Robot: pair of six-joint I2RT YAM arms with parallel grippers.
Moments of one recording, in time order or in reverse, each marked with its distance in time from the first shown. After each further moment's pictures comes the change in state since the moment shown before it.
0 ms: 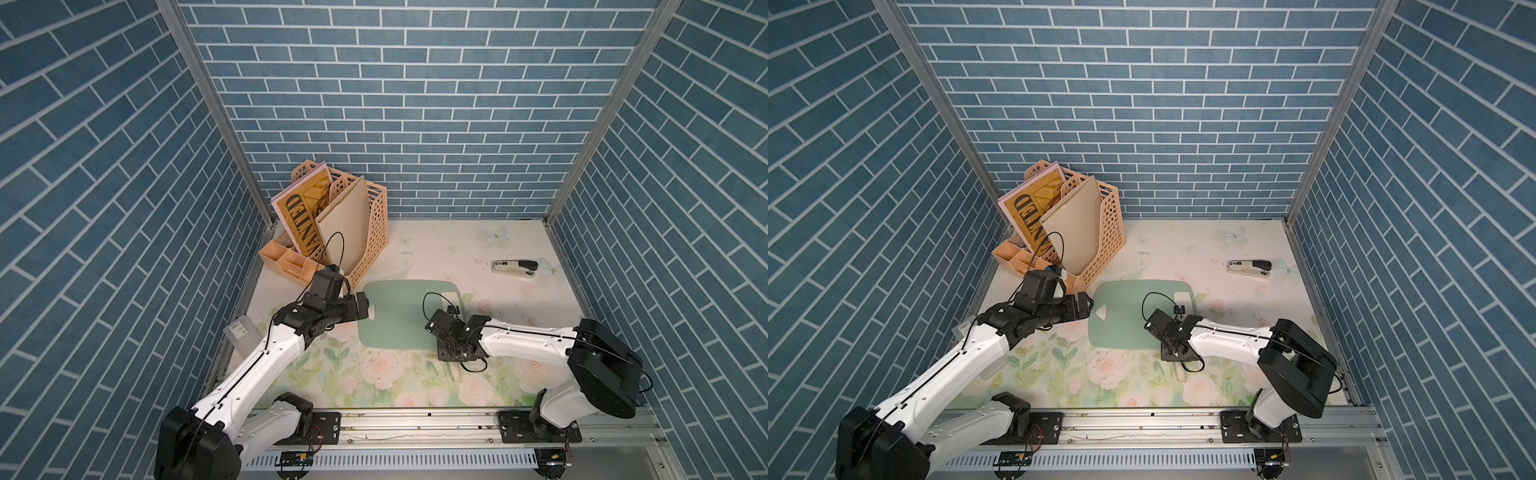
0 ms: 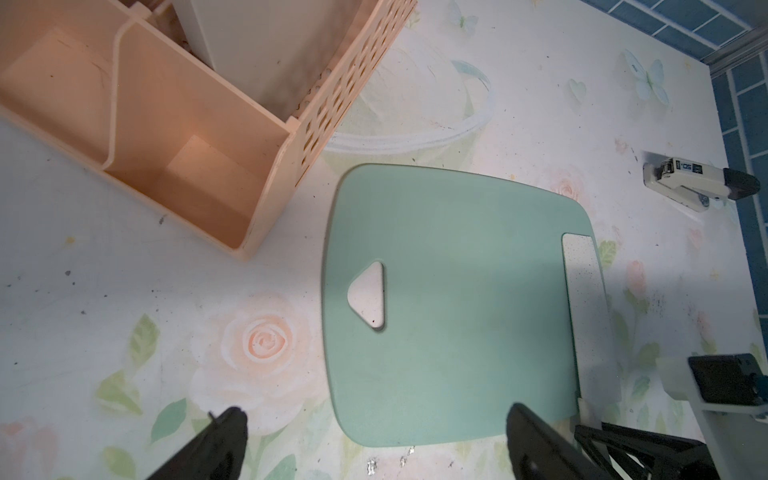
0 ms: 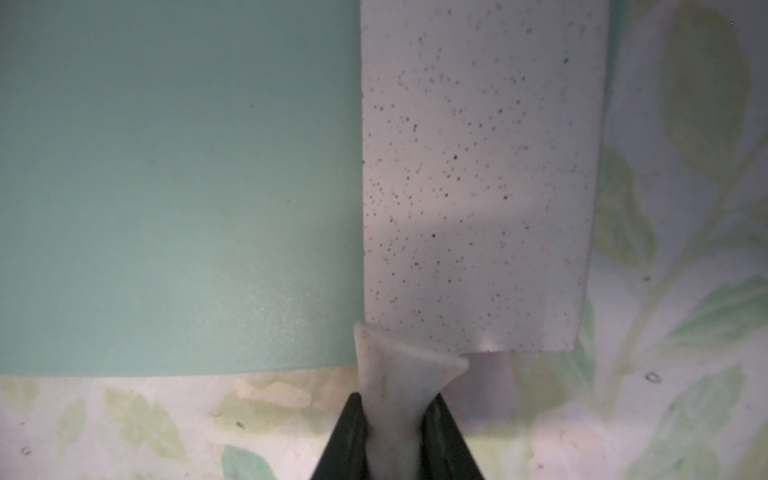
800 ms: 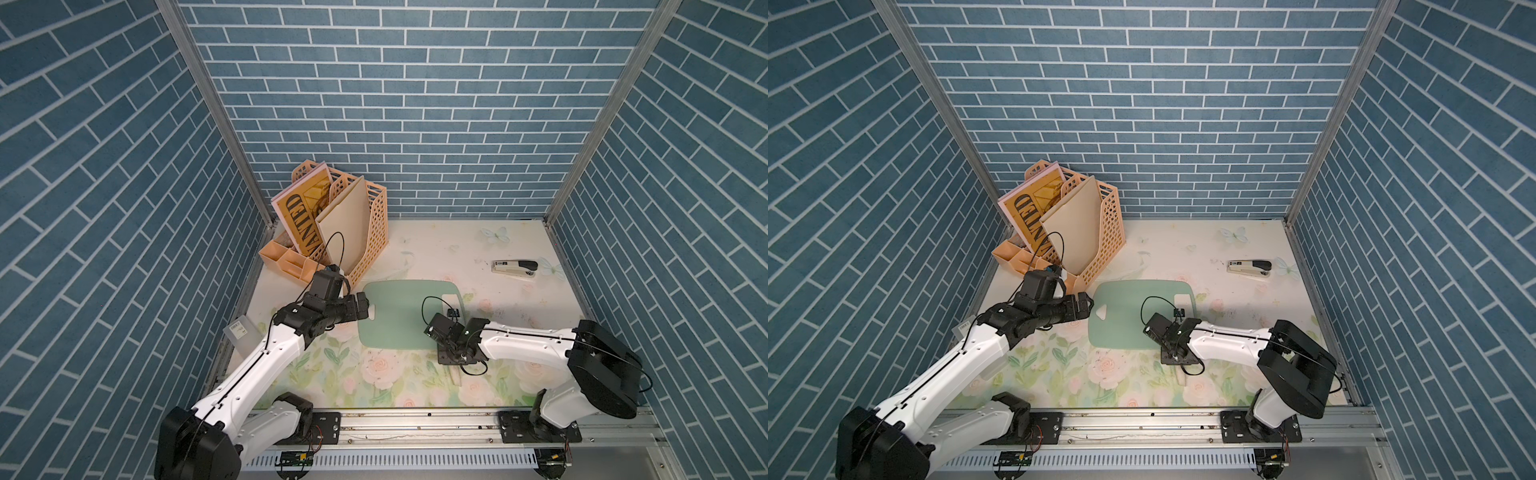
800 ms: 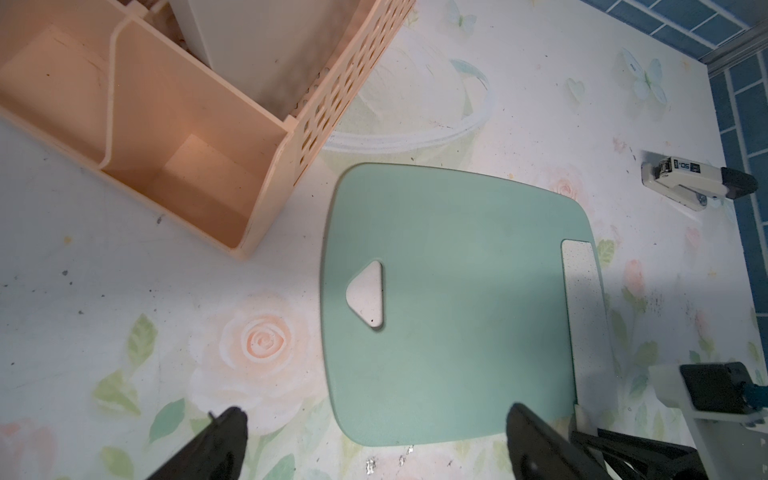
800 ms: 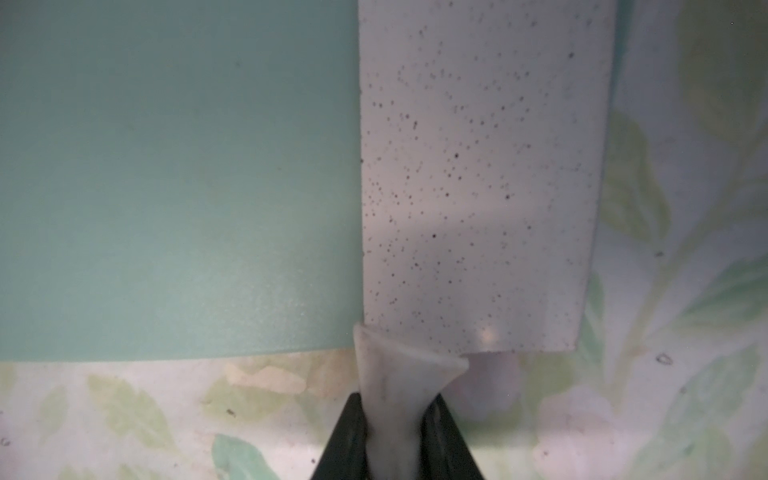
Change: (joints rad) left arm 0.000 0.000 0.000 0.000 0.004 0.000; right arm 0.024 -0.002 -0.015 -0.002 0.000 0.027
